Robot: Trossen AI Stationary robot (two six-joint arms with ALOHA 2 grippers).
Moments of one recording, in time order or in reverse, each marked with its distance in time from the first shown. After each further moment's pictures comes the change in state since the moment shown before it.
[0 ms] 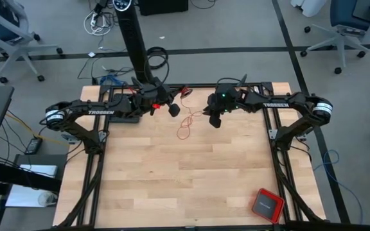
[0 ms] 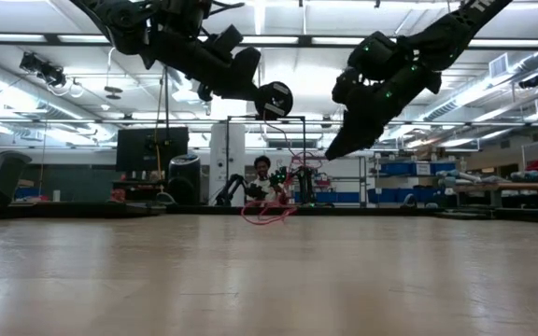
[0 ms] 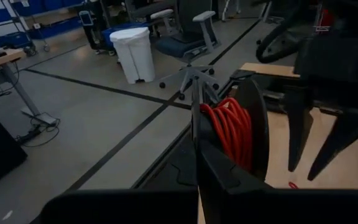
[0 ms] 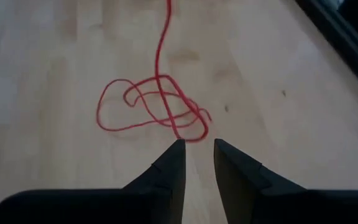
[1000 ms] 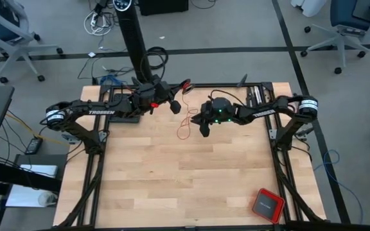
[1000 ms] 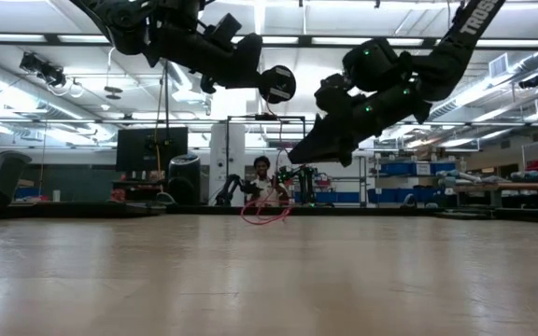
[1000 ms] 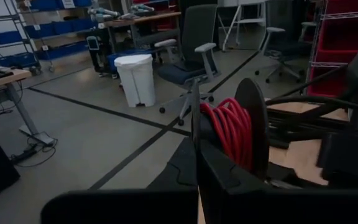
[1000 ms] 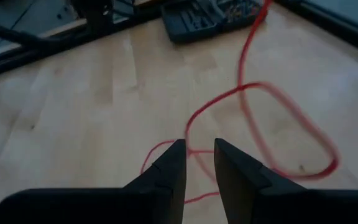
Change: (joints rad) left arm 0.000 0.000 0.000 0.128 0.002 -0.009; right arm 0.158 0.180 -0.121 0.589 0.072 0.279
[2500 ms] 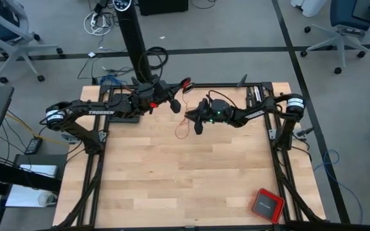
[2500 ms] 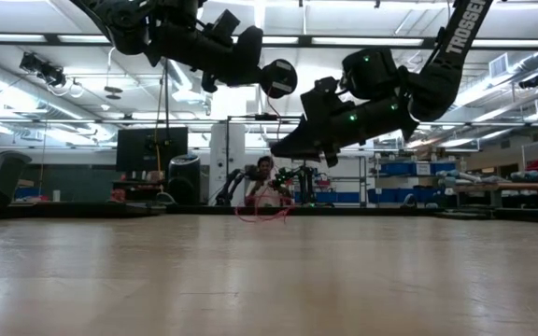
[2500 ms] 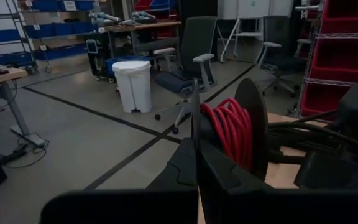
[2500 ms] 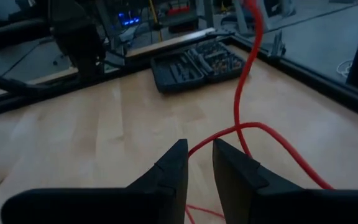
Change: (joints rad) left arm -0.003 0.001 0.000 0.040 0.005 -0.048; right arm 0.011 0.149 0.002 0.354 0.088 0.011
